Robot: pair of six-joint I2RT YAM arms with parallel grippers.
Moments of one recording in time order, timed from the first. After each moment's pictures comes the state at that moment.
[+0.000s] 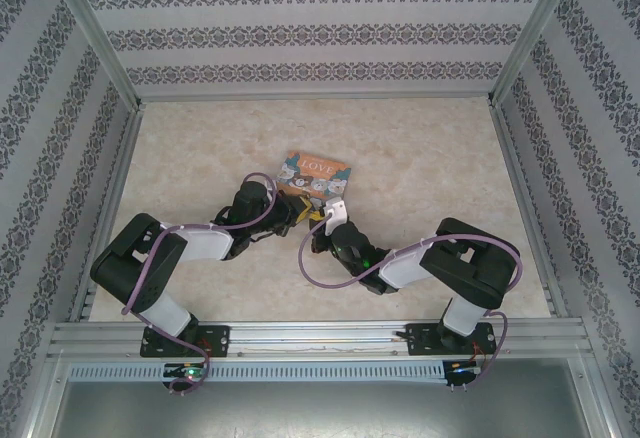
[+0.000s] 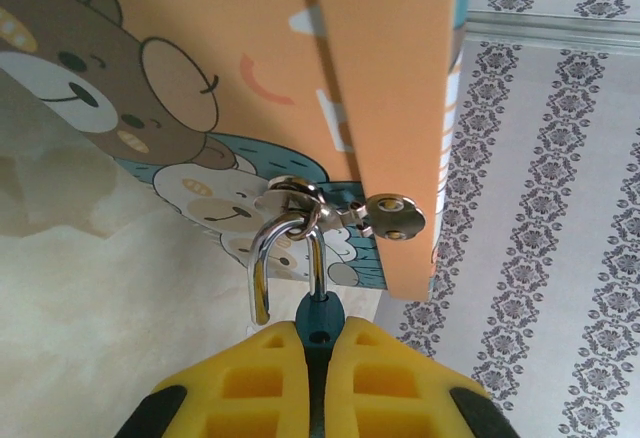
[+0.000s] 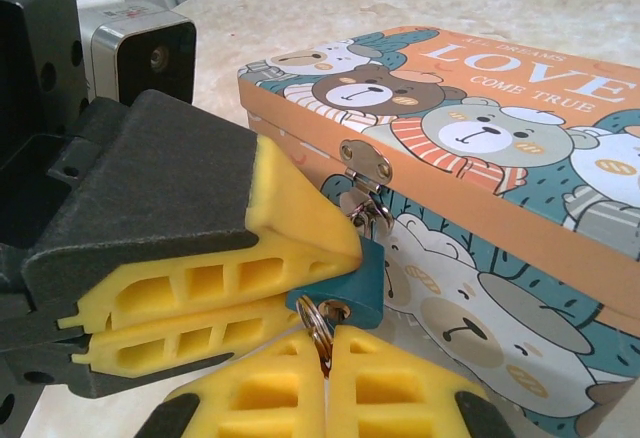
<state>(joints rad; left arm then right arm) -0.52 1.59 0.57 0.58 0.38 -1.44 0.98 1.70 0.48 0.90 0.37 0.37</state>
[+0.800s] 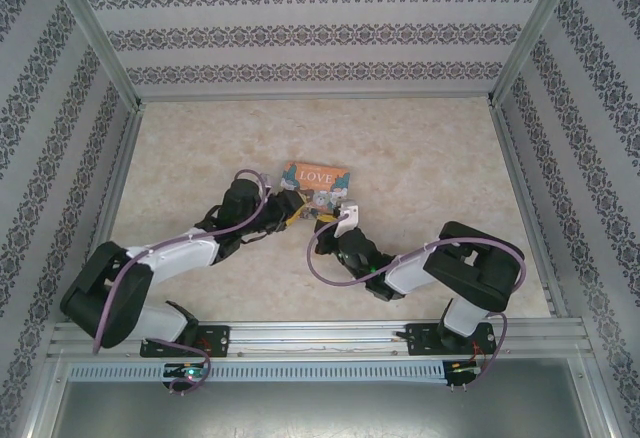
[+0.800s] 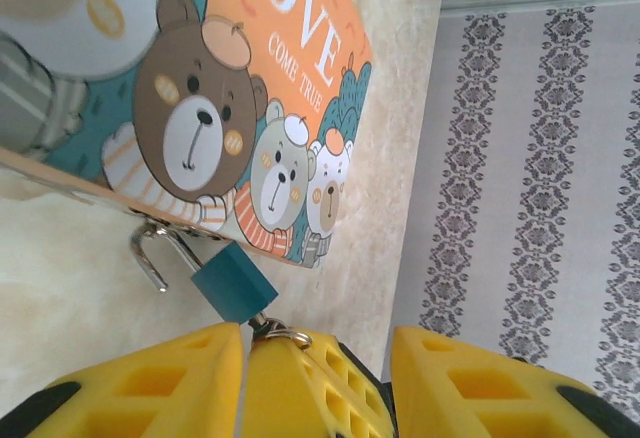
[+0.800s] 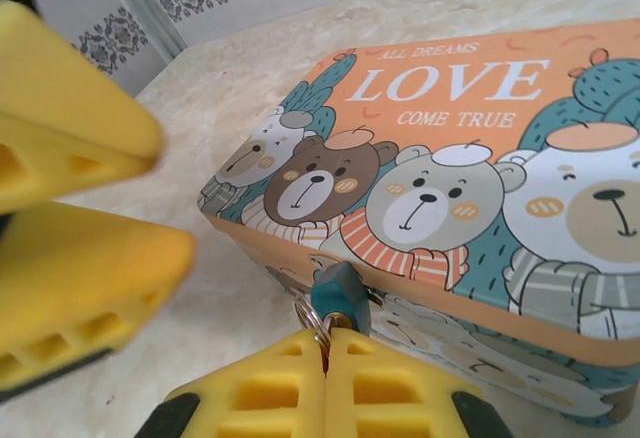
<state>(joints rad) -0.52 1.35 0.57 0.32 0.36 -1.28 0.99 1.66 0.40 0.97 0.41 0.61</state>
